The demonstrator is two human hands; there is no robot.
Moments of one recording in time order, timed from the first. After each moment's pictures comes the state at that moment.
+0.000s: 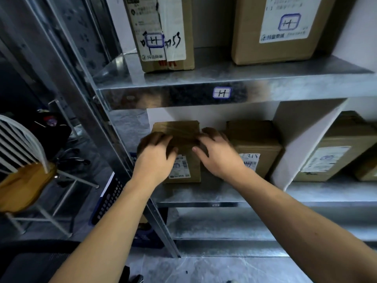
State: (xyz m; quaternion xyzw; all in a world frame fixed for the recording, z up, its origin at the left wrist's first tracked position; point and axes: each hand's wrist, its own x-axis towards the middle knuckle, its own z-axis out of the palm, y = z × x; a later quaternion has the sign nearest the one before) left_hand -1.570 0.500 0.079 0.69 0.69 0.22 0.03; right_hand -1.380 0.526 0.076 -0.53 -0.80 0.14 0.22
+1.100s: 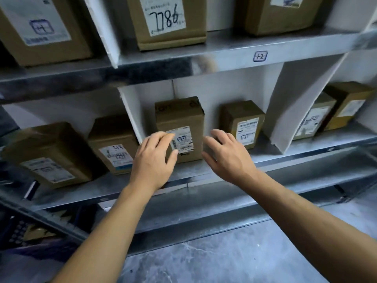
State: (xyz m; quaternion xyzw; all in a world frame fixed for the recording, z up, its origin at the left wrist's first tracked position) left_hand -1.208 0.450 0.060 0.79 0.55 0.29 0.00; right_hand -0.985 0.437 0.052 -0.58 -0.79 -0.04 0.20
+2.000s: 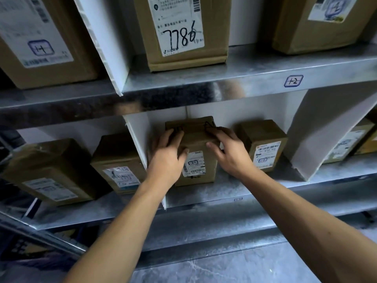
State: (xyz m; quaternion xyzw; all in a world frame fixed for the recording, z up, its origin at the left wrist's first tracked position) left_hand -1.192 0.544 0.062 0.74 0.62 0.26 0.07; right_hand -0.991 0.543 0.060 -0.57 -0.72 0.17 0.36
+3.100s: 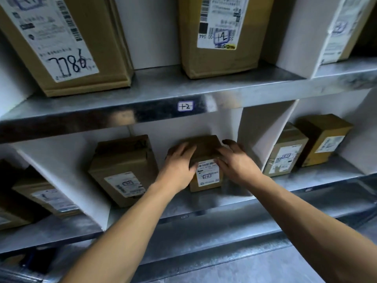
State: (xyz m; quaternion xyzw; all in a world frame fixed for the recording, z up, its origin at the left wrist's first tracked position) left_hand -0.993 0.574 0.048 0.81 0.55 0.18 0.09; right_hand -0.782 0.555 0.043 -0.62 -0.75 0.08 0.22
